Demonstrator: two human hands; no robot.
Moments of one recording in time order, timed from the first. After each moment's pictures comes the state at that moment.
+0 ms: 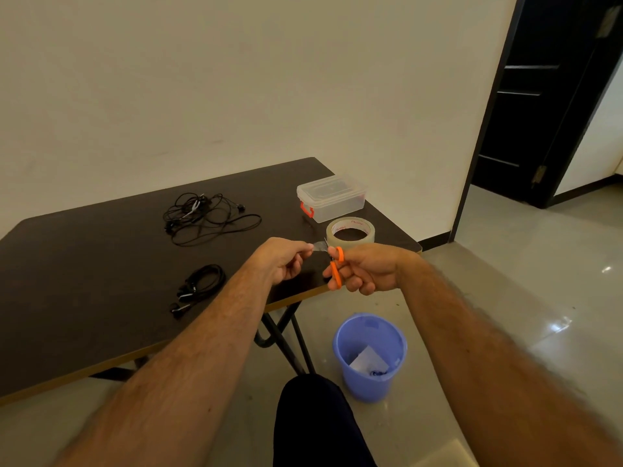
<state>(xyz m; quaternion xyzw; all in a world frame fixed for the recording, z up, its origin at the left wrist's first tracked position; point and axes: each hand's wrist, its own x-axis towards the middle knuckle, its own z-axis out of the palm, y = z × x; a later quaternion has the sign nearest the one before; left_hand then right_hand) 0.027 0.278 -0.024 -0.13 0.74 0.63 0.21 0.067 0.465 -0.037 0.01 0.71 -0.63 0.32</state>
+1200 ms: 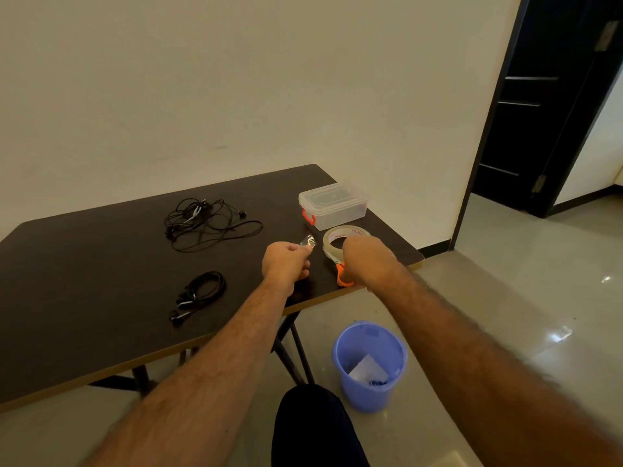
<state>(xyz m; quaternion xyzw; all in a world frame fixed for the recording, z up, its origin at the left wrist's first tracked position) 0.020 0.291 -0.049 -0.12 0.78 0.61 0.02 0.058 0.420 0.001 0.12 0.98 -0.10 0.14</state>
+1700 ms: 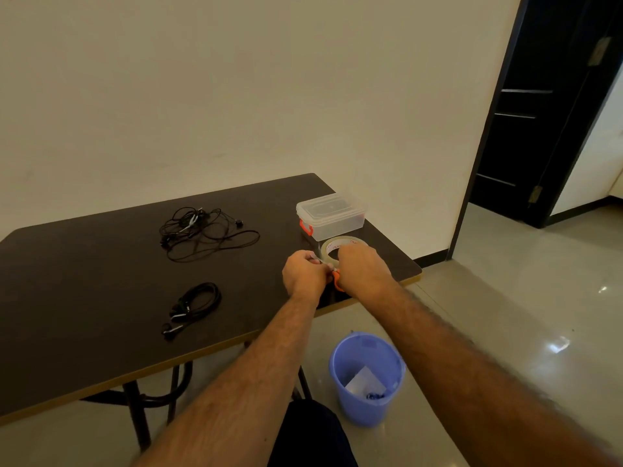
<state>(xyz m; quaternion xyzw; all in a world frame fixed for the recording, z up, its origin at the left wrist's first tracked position) 0.019 0.334 -0.062 -0.11 0.81 0.58 -0.03 0.062 0.419 -0.008 0.10 0.99 -0.14 0.02</state>
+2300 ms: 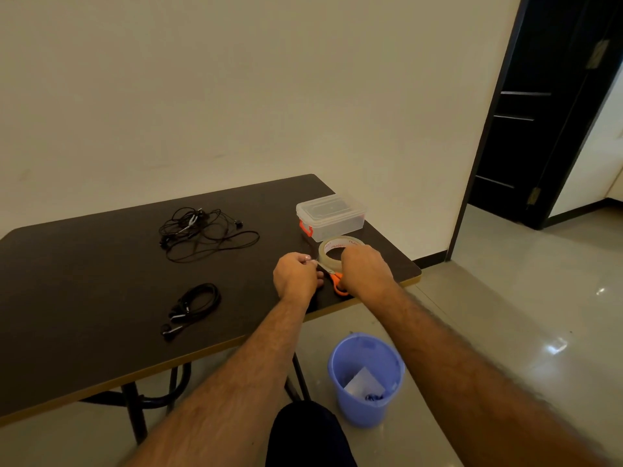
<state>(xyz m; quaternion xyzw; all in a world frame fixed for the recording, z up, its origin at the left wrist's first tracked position) 0.016 0.324 -0.058 -0.14 0.78 0.61 -0.03 0.055 0.422 -0.011 0.13 0.98 -0.12 0.04</state>
